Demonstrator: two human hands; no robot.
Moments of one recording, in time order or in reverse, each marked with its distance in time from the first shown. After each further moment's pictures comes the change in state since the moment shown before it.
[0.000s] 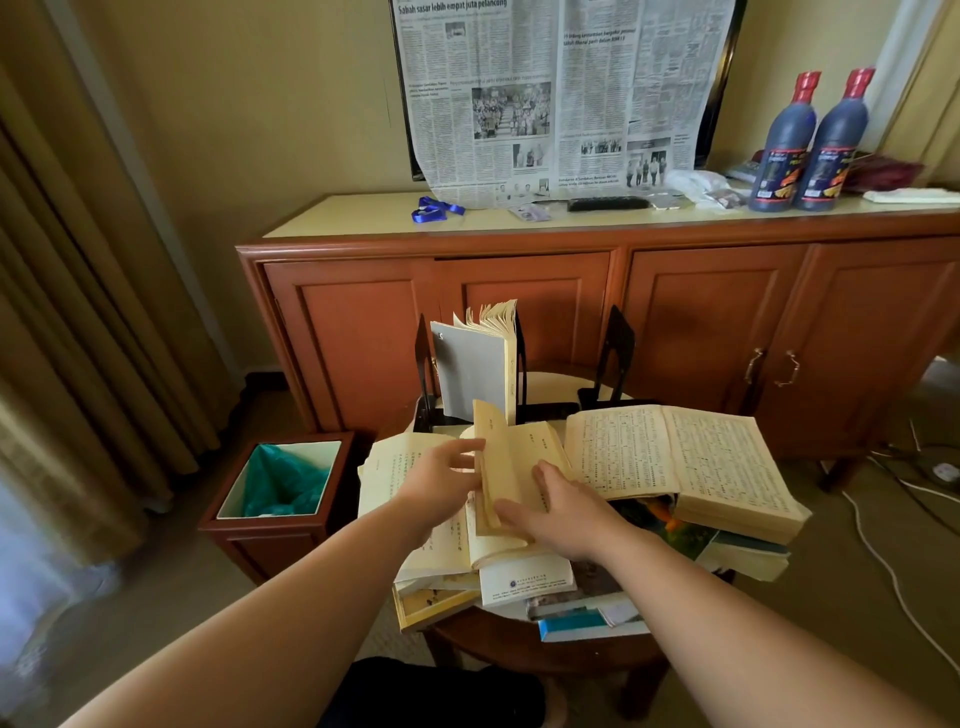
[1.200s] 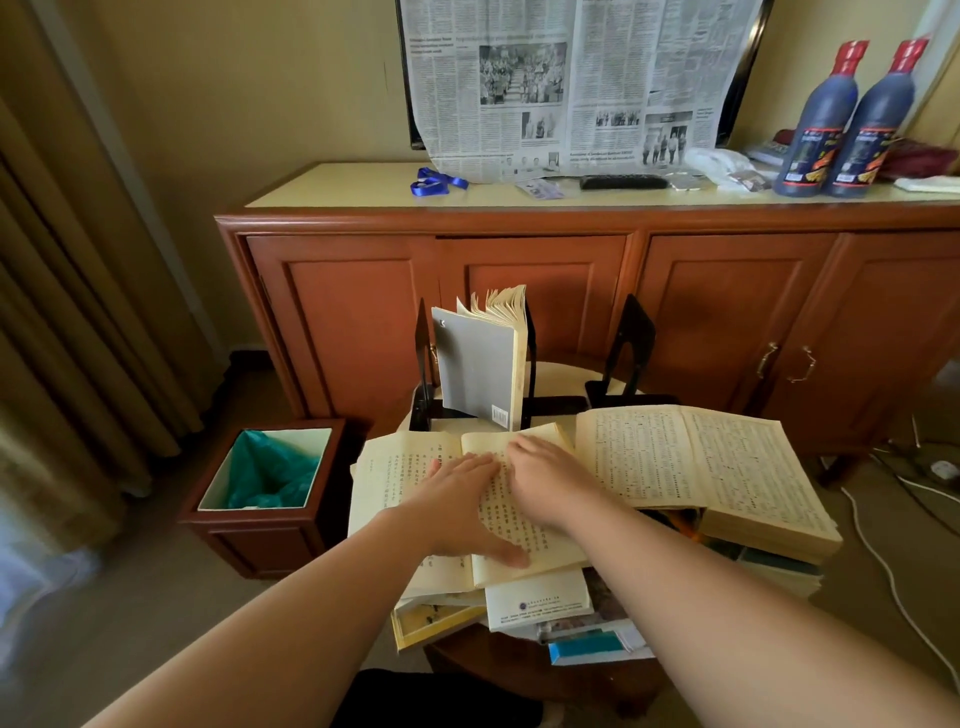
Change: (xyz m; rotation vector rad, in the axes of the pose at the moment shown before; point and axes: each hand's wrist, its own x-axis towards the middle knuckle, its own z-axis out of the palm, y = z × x) left_hand 0.039 -0.029 0.003 0.876 -0.289 0.277; right_hand 0.075 -0.024 0.007 -0.496 0.068 -0.172
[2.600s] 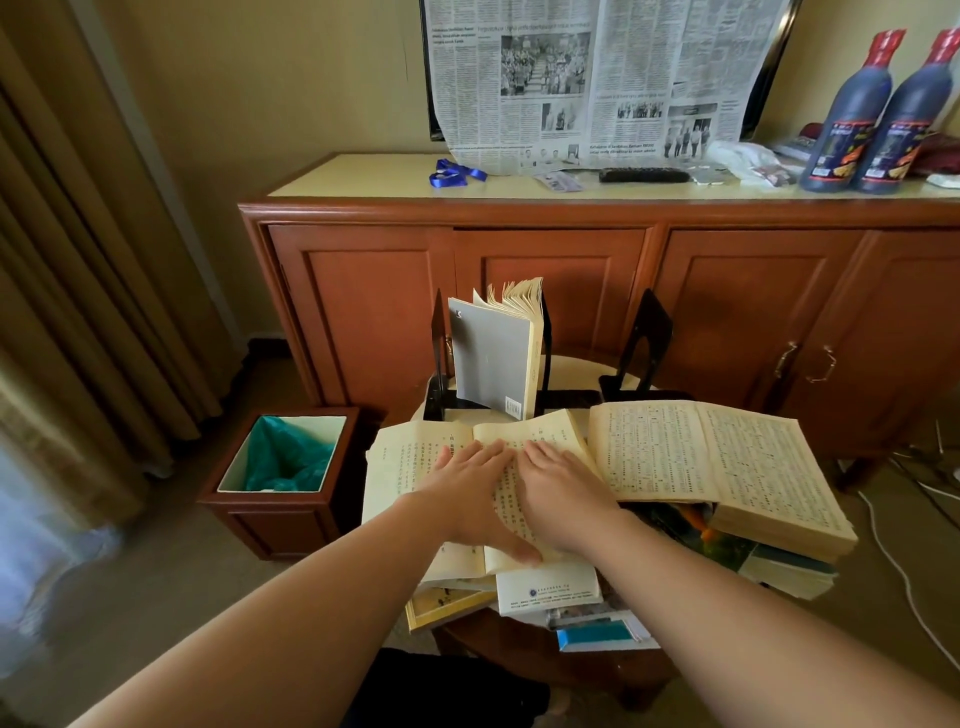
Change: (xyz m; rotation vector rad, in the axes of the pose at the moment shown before) left_hand -0.002 0.004 0.002 0.110 -0.023 -0.023; right_hand -0.025 -0.003 0.012 -0.190 -0.057 -0.114
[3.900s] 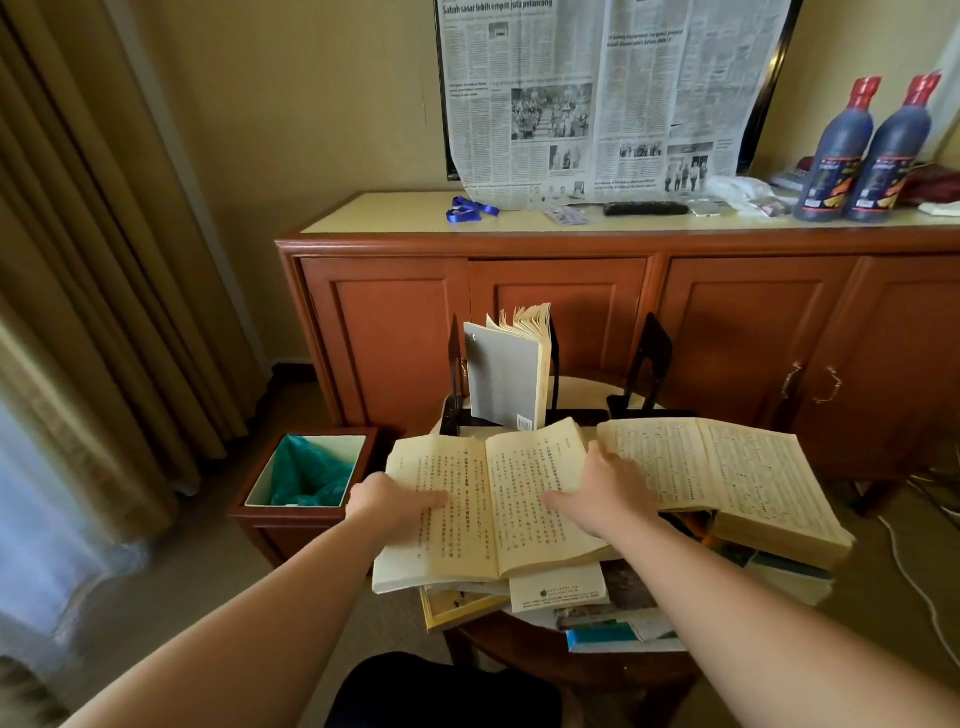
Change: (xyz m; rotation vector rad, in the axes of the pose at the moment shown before) left_hand -0.046 -0.072 0.001 -0.663 0.275 -0.799; right_hand -0.010 0.020 -0.004 0.346 0.283 0.494
